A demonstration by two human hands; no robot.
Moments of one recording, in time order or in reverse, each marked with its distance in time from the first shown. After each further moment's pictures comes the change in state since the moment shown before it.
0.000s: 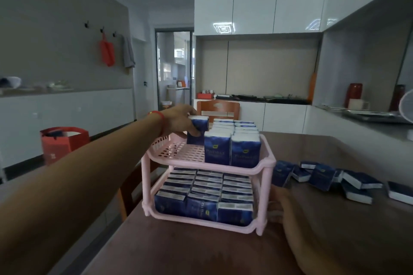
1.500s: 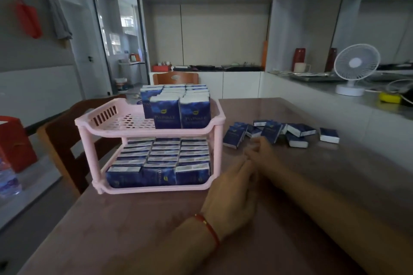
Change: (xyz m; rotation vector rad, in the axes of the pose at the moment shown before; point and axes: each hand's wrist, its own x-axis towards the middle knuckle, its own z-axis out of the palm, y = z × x) left_hand -0.114 0.001 0.269 0.080 0.180 0.790; right_hand 0.067 0.029 -0.073 -0.597 0.196 0.057
